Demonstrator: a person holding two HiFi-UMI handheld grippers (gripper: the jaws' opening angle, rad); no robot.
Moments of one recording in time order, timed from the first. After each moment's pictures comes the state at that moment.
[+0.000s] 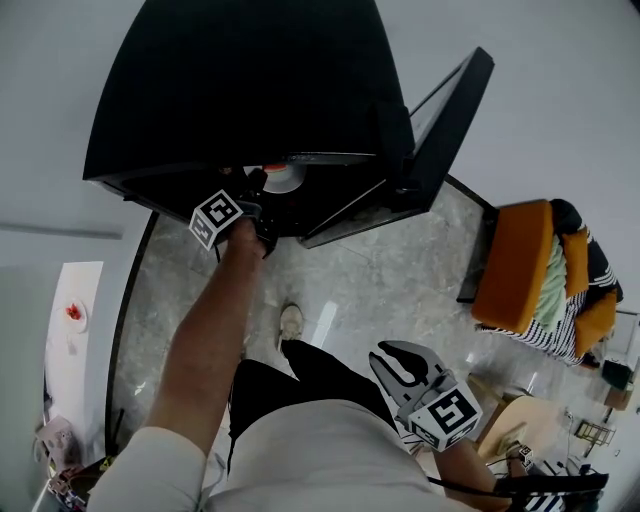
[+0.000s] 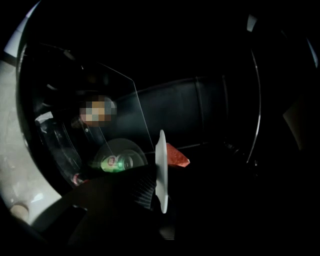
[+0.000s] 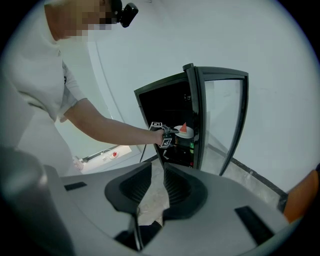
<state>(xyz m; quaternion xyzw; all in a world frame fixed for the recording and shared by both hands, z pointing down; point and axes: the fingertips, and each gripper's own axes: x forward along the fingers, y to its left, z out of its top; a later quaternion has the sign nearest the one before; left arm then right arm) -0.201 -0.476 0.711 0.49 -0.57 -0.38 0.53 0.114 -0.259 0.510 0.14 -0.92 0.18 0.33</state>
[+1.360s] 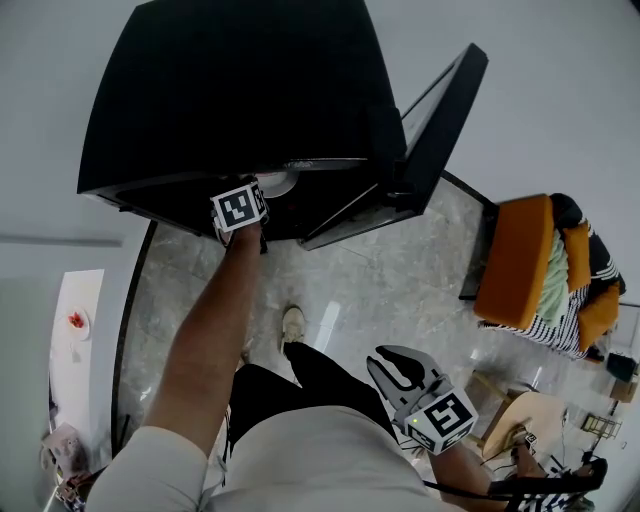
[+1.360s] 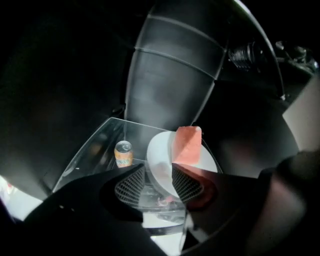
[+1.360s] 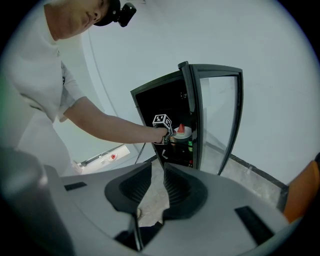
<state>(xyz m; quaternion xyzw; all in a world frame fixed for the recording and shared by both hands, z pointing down) -0.226 -0.471 0.742 0.51 -0.74 0.10 0.42 0.117 -0.256 0.516 0.16 -0.91 0.20 0.32</state>
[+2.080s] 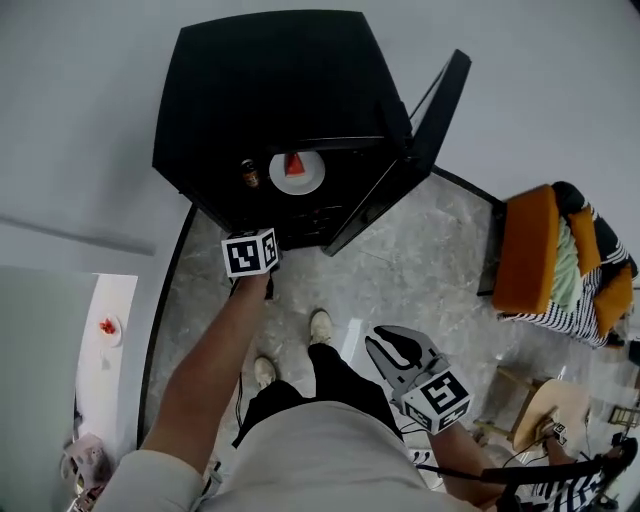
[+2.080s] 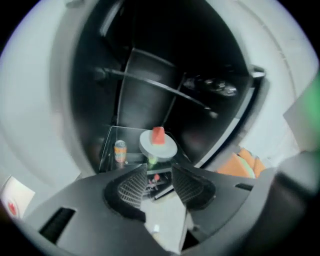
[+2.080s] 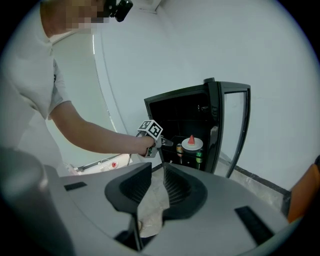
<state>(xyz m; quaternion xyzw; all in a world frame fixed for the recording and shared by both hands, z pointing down) -0.189 -0.355 0.658 0.62 -0.67 0.12 0.39 0.067 -0.199 0.490 0.18 -0.93 0.17 0.27</state>
